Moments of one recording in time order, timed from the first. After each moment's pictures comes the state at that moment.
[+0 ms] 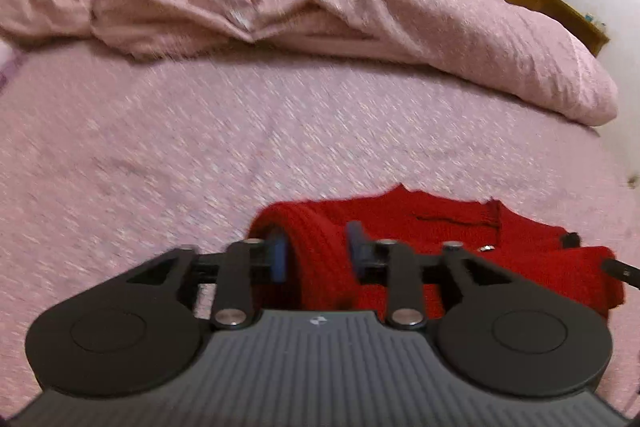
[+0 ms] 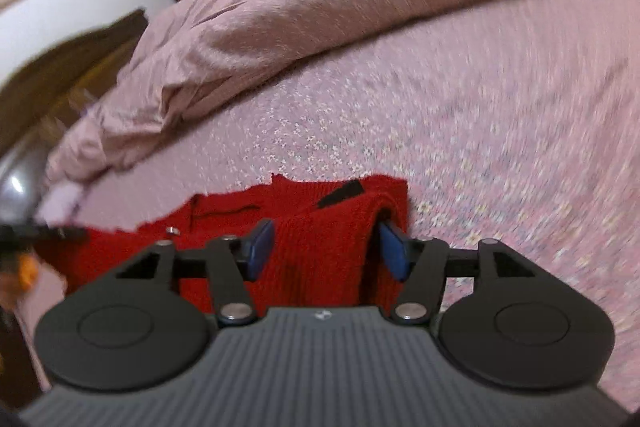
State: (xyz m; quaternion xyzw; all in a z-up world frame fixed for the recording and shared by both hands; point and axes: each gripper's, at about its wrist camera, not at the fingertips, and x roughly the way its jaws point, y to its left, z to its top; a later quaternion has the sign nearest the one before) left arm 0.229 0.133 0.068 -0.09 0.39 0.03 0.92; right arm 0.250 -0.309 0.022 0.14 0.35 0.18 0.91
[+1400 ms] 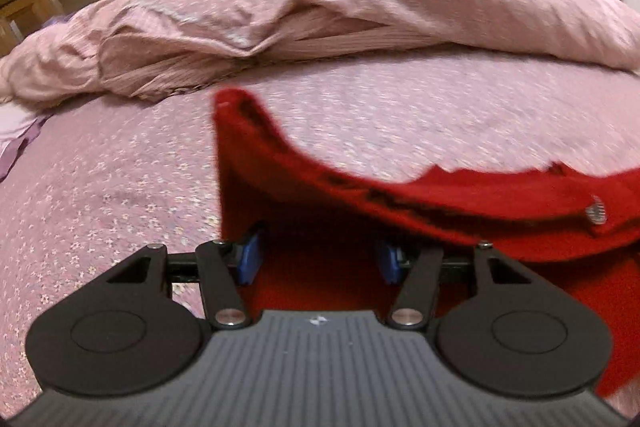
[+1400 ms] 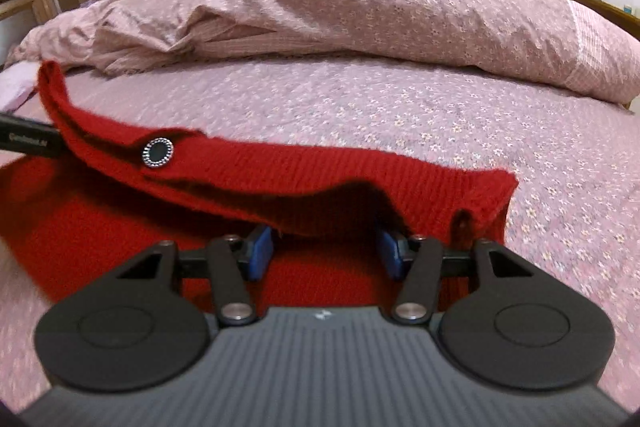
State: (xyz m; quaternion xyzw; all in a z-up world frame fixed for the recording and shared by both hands) left arm 0.259 0.087 0.005 0.02 0.35 0.09 0.93; right arm 0.243 -0.197 -0.010 -0.06 0.29 0.16 0.94
